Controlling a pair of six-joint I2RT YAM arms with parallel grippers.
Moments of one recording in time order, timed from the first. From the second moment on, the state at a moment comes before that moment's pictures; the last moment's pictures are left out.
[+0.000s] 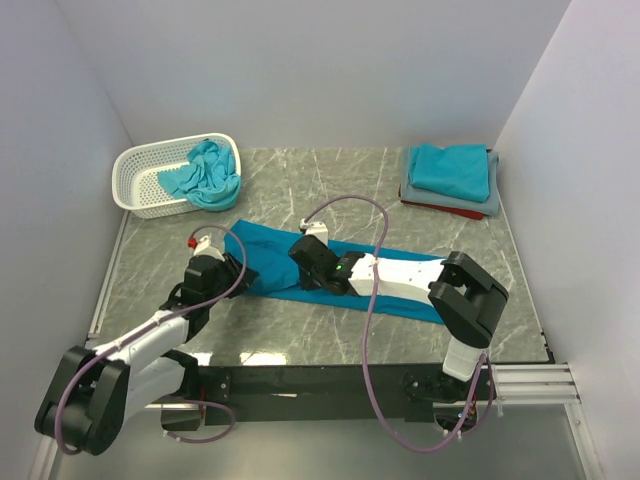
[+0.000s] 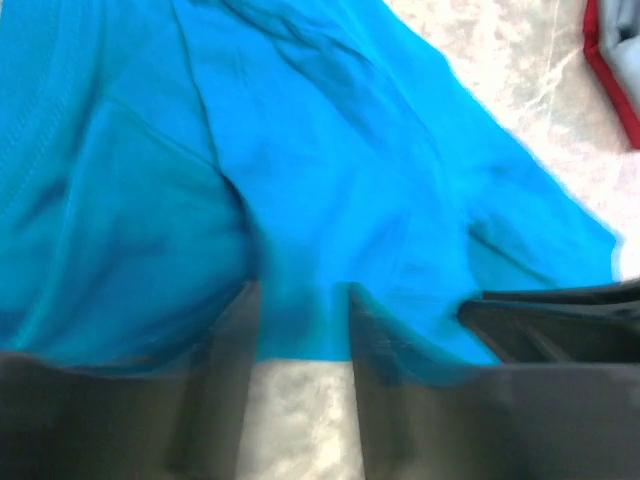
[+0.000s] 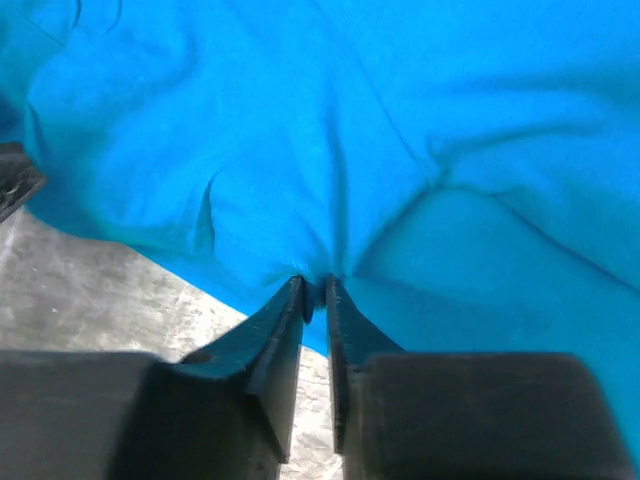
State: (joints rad) left arm -0.33 1.03 0.24 0.28 0.07 -0.78; right arm 0.99 1.74 1.08 -0.23 0.31 0.68
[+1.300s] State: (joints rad) left arm -0.41 1.67 0.68 0.39 0.02 -0.72; right arm 0.49 1.54 0.74 -0.17 0.27 0.62
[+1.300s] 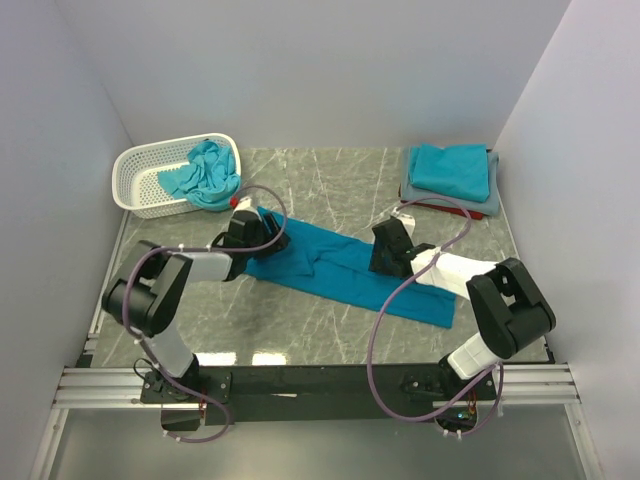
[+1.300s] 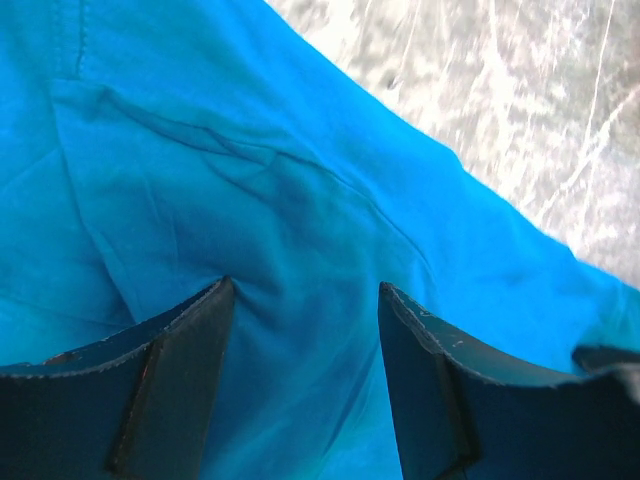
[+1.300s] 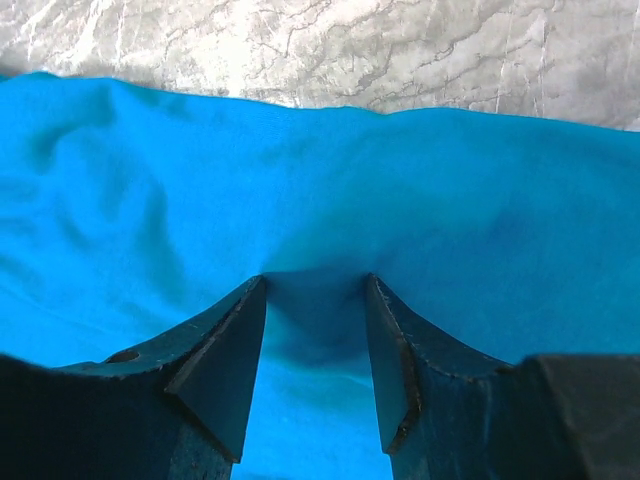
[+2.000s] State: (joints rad) left arm -0.46 2.12 1.35 0.19 -0.04 -0.57; right arm 0.71 1.44 0.67 -0.27 0.29 0.88
